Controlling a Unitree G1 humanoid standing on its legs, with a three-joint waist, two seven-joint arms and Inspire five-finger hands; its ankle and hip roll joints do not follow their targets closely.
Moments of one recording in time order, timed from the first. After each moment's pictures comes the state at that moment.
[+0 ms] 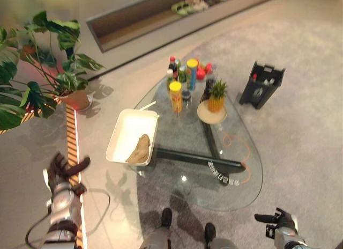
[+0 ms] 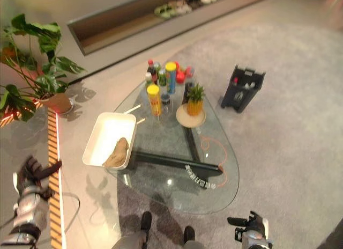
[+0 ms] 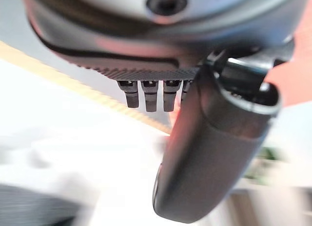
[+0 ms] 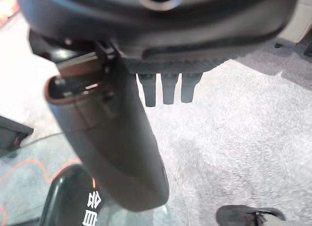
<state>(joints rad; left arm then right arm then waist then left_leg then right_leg) -0.16 0.50 0.08 1.20 -0.60 -0.21 0.14 -0.17 -0.36 0.03 1.39 0.28 -0.04 -0.22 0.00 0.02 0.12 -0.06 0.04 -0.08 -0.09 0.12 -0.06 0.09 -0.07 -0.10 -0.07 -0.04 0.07</state>
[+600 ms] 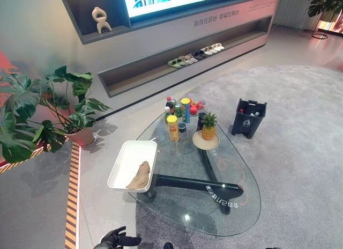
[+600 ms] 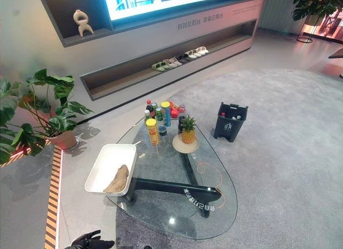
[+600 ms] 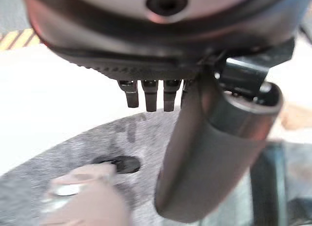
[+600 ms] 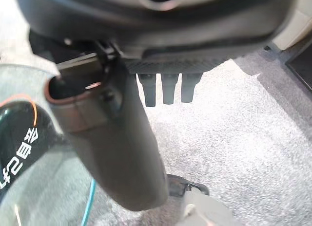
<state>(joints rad) -0.06 0.28 -0.15 1.32 -0.19 -0.02 -0.08 -0.07 -0.35 0.14 1.41 0.04 0.06 -0.09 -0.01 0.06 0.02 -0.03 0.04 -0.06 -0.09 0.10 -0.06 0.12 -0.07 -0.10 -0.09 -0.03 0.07</state>
